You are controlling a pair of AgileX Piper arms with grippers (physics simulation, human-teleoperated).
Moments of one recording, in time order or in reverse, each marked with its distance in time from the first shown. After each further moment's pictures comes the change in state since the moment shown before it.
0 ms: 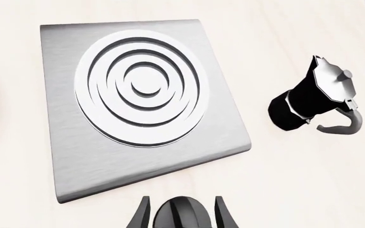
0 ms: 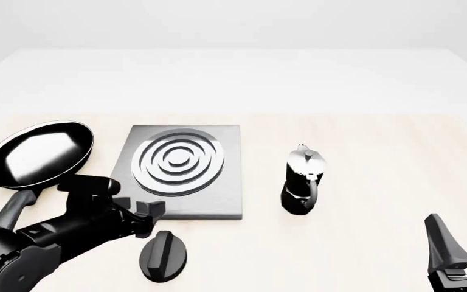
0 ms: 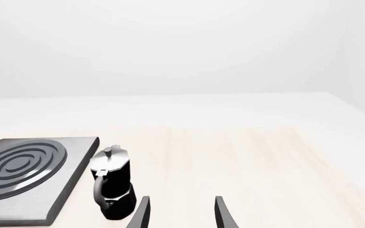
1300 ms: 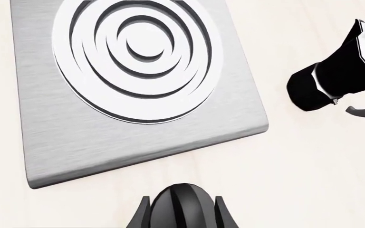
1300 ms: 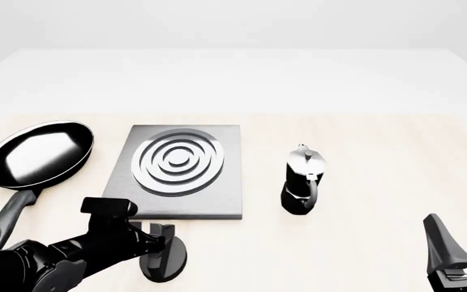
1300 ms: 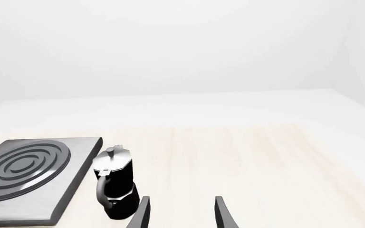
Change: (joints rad) left arm -0.037 0.222 0.079 -0.191 -0.074; right arm 0.008 0.003 0.001 0.001 0.019
